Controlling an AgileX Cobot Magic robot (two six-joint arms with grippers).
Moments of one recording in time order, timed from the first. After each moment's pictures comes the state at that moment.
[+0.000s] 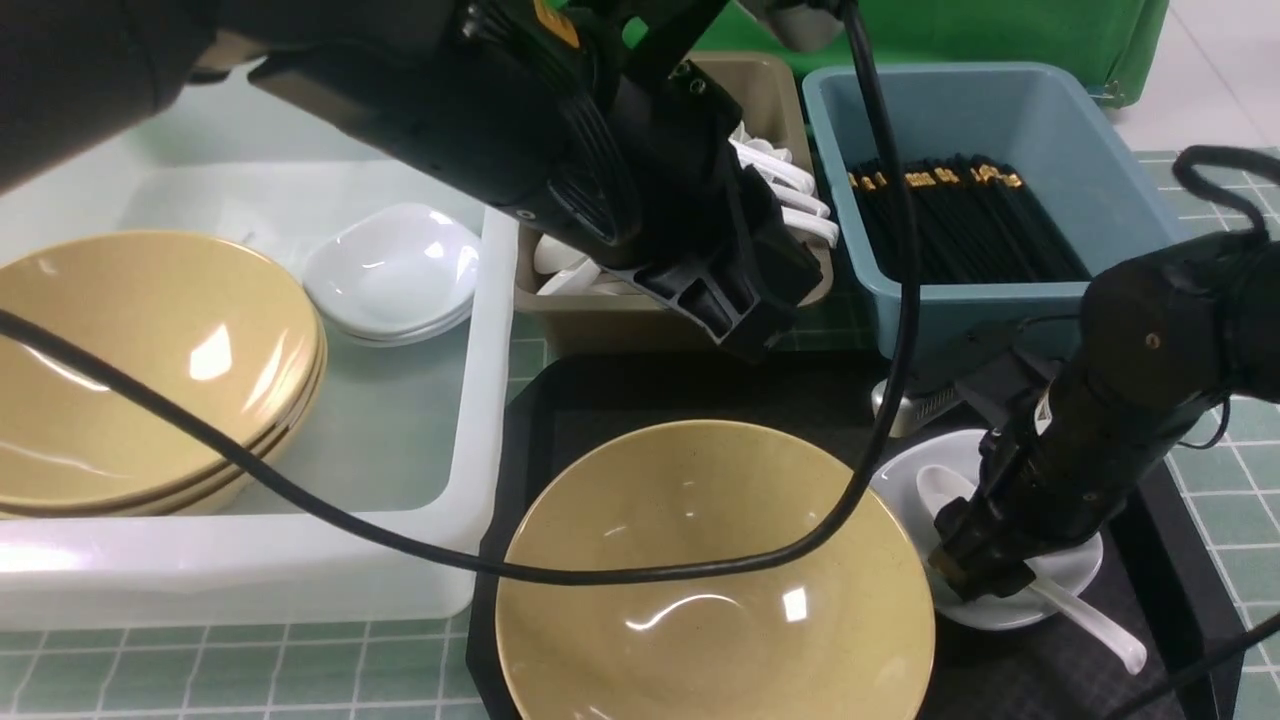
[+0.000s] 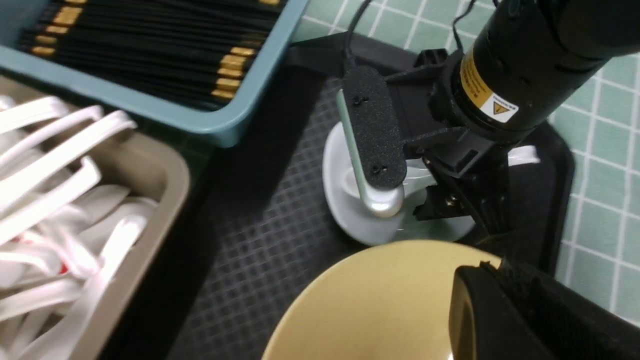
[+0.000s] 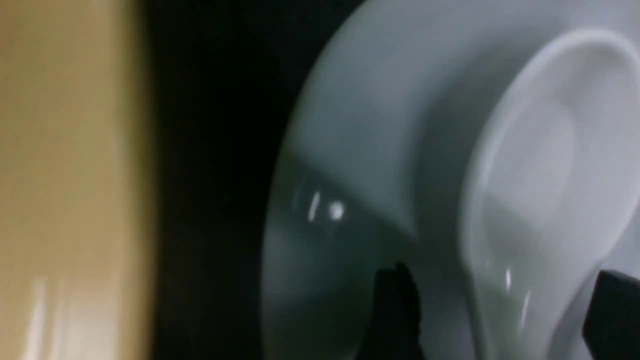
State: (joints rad) right arm 0.39 1.72 -0.98 0.02 0.77 -0.16; left arm -0.64 1.50 -1.45 -0.47 0.90 0.66
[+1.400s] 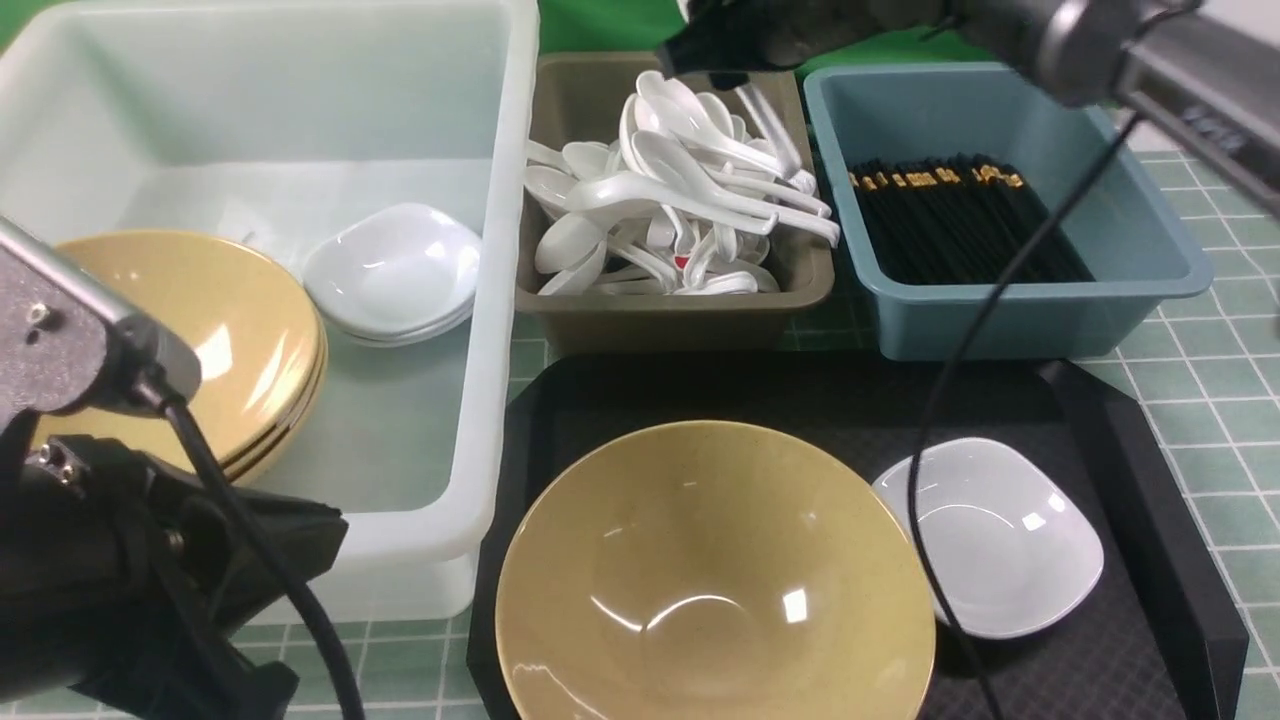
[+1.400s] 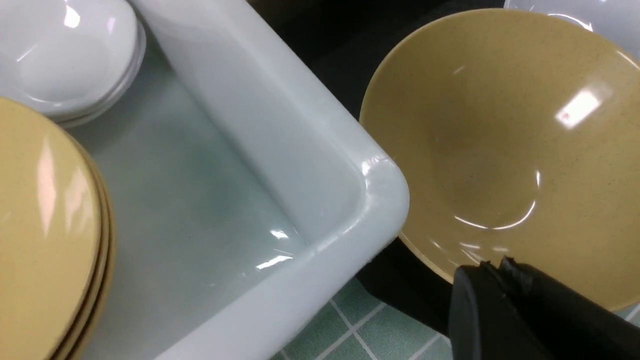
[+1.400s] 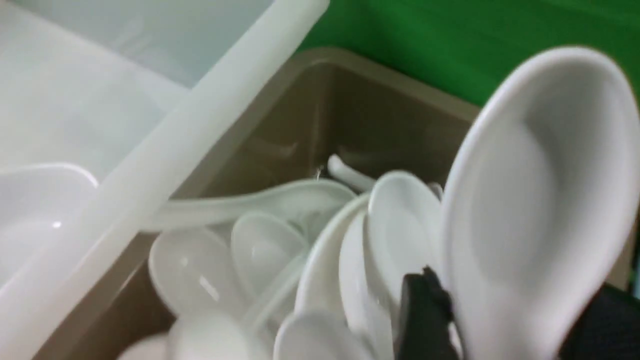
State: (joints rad) right arm 0.44 2.23 -2.20 -0.02 0.63 -0.04; left arm -0.64 0.73 -0.77 0.00 0.84 -0.03
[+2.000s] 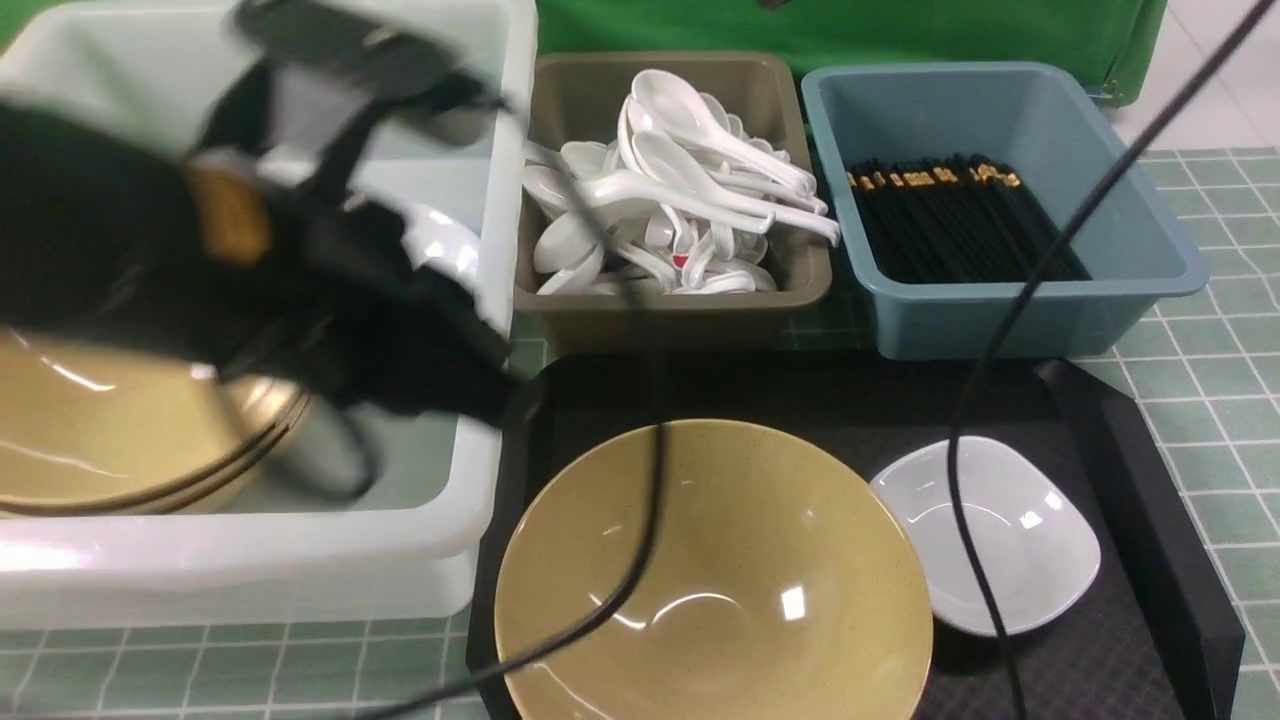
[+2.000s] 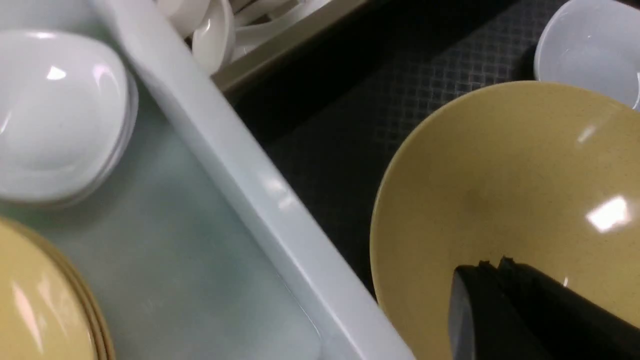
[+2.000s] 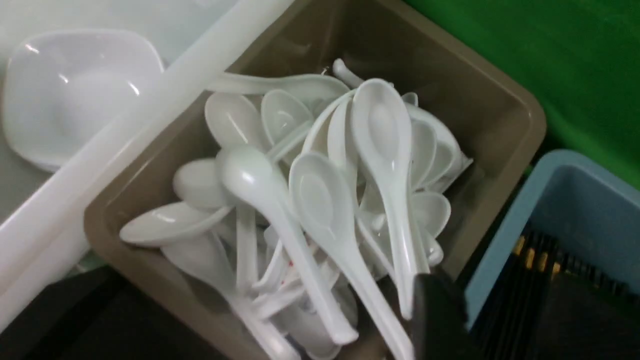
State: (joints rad) right arm 0.44 2.06 -2.42 -0.02 1.25 -0.19; left arm -0.64 1.27 -1.21 0.03 0.94 0.00
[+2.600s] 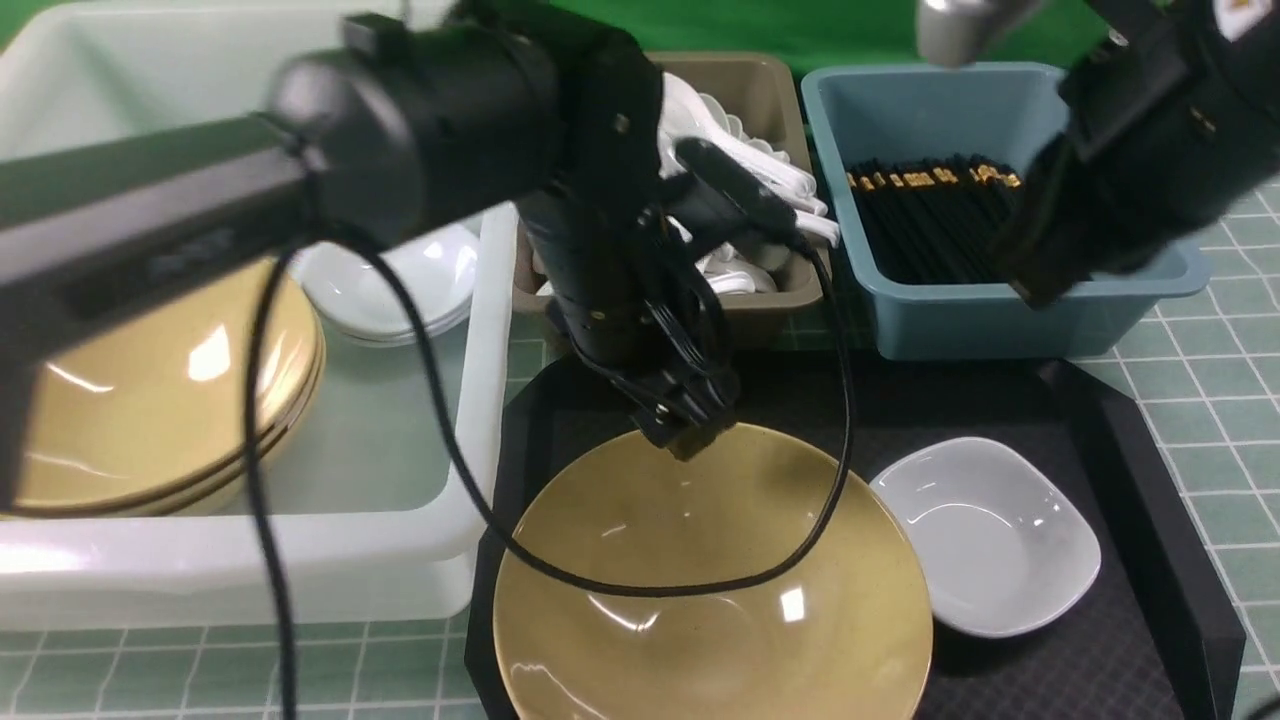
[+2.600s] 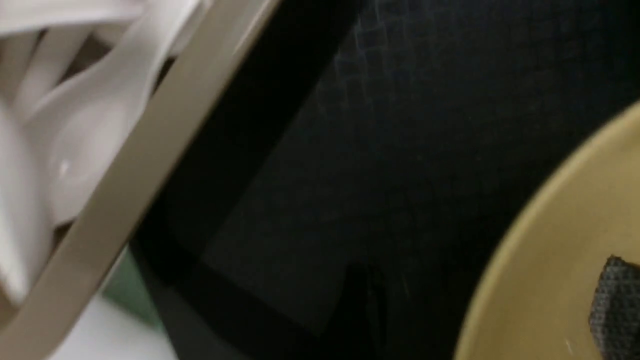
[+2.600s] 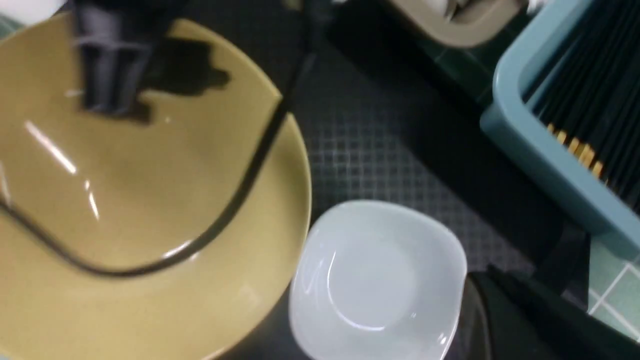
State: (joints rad) right arm 0.49 1.39 -1.46 -0.01 1.20 -0.23; left arm -0.64 1.92 -1.58 -0.04 1.05 0.38
